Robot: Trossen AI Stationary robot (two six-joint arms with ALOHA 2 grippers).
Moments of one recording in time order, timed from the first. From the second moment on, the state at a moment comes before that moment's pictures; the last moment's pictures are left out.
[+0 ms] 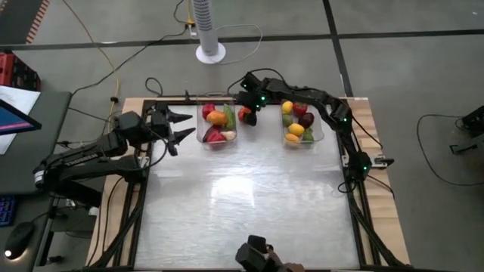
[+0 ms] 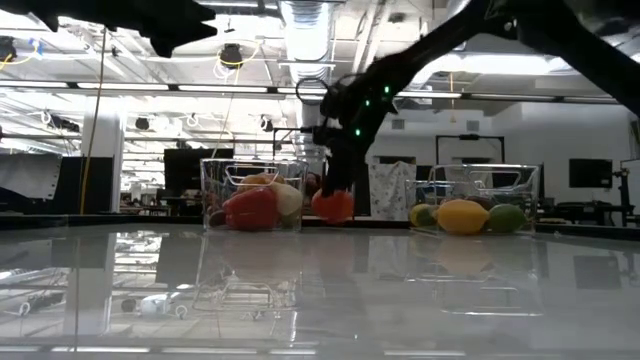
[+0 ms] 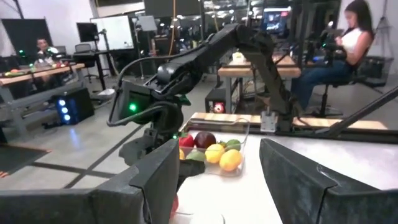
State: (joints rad) left arm 0.41 0.58 0.54 0.05 0.11 0.06; right arm -0.59 2.21 1.84 -0.69 -0.21 -0.36
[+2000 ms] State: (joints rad) left arm 0.41 0.13 0.34 0.18 0.06 -0.12; right arm 0.07 0.98 0.62 0.10 0.34 0.14
